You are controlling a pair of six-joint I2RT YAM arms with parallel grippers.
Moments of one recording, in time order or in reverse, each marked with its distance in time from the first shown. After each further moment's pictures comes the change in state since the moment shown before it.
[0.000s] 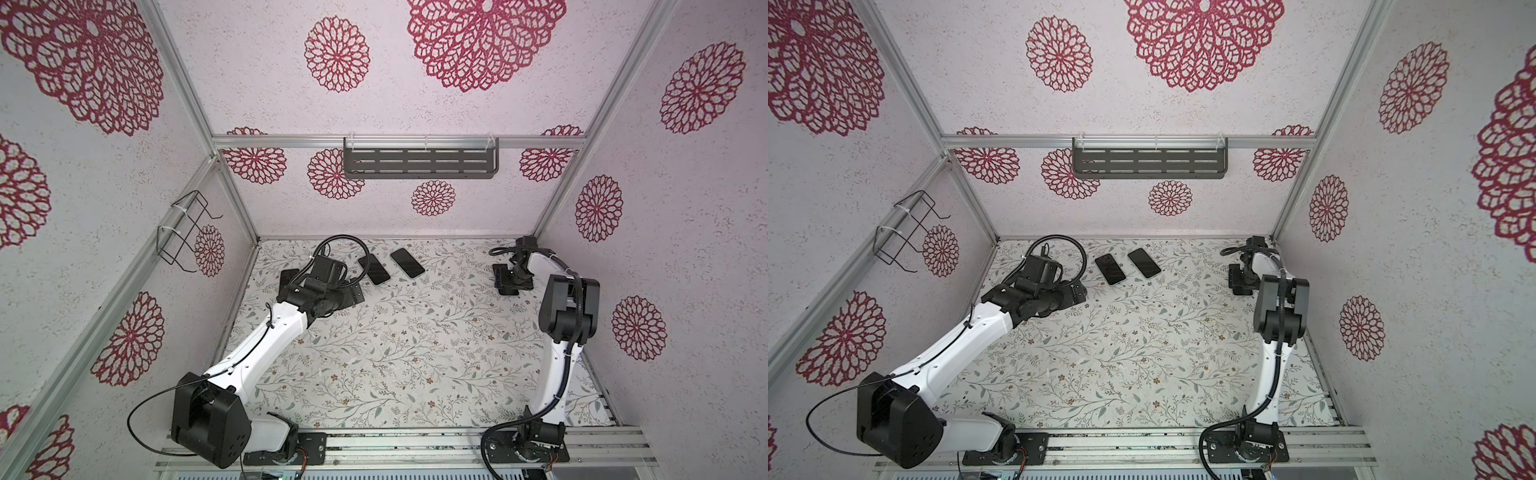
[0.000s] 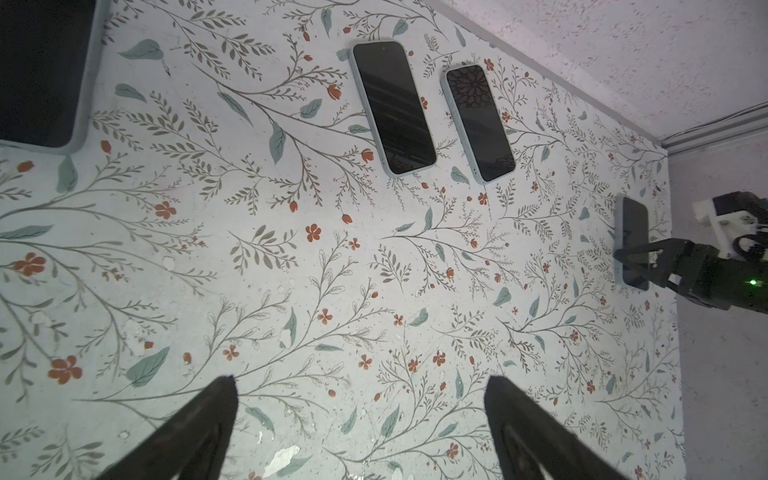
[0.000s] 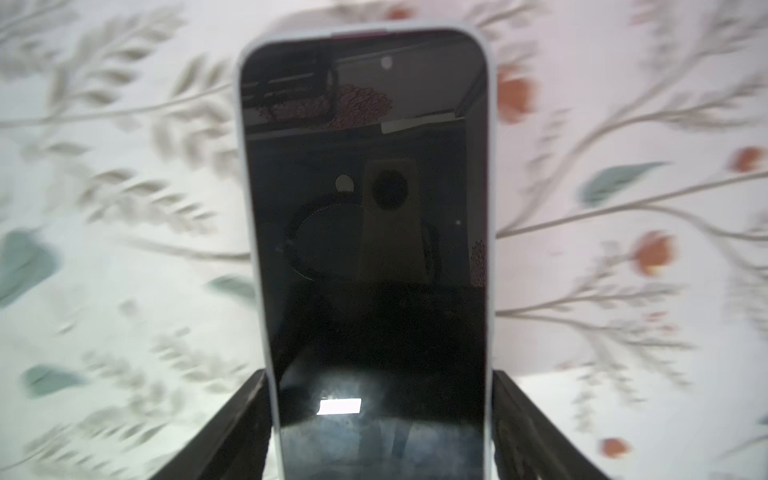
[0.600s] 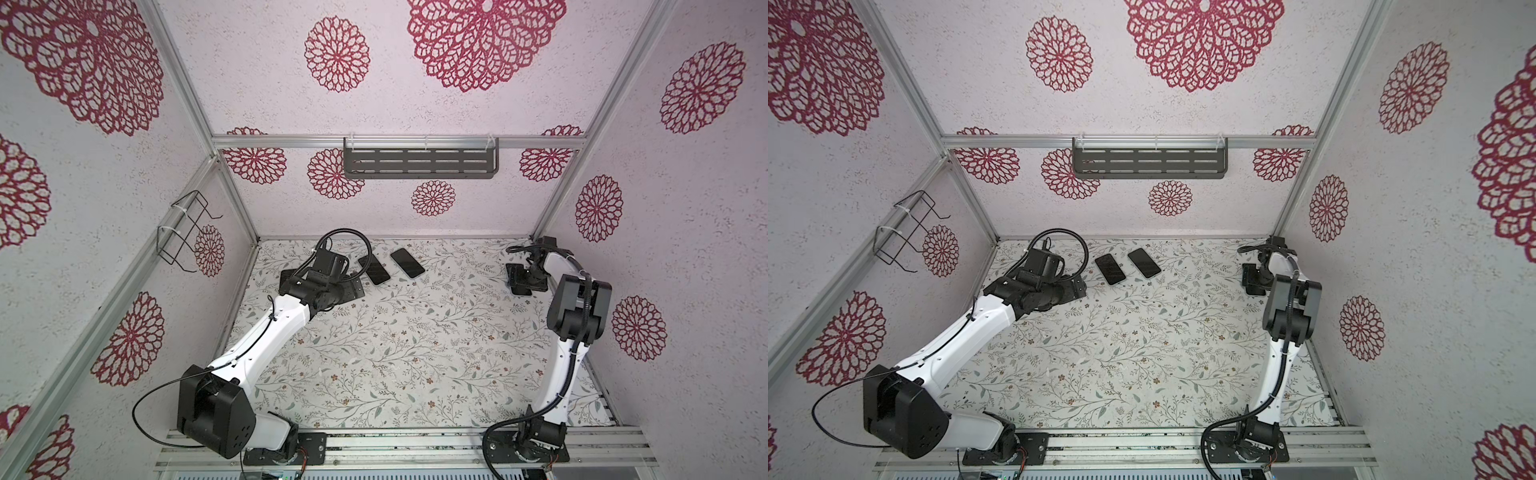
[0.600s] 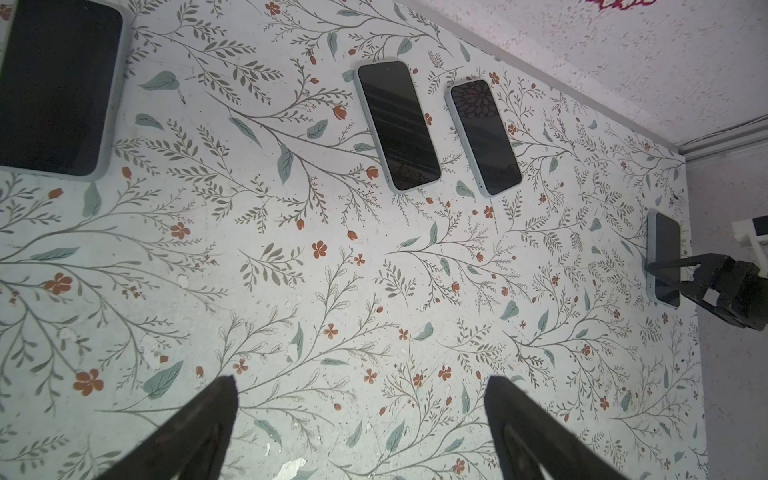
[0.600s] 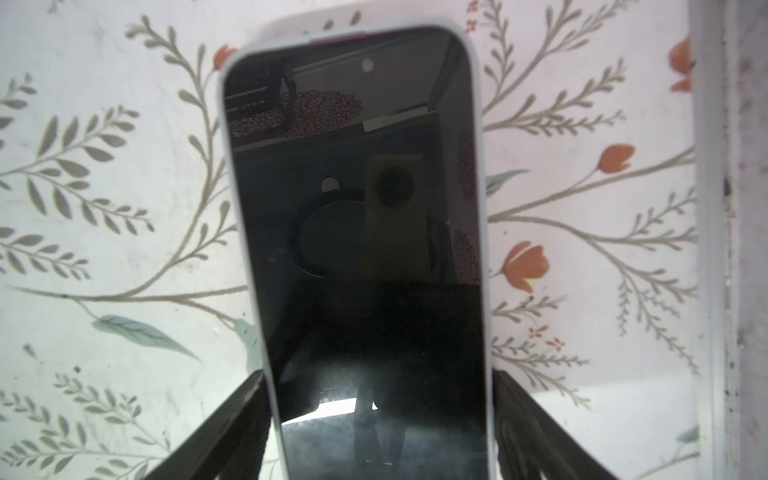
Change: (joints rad) left arm 0.001 0.052 0.093 -0.059 -0.054 0.035; right arm -0.139 0.072 0.120 -0.037 -0.046 -0.005
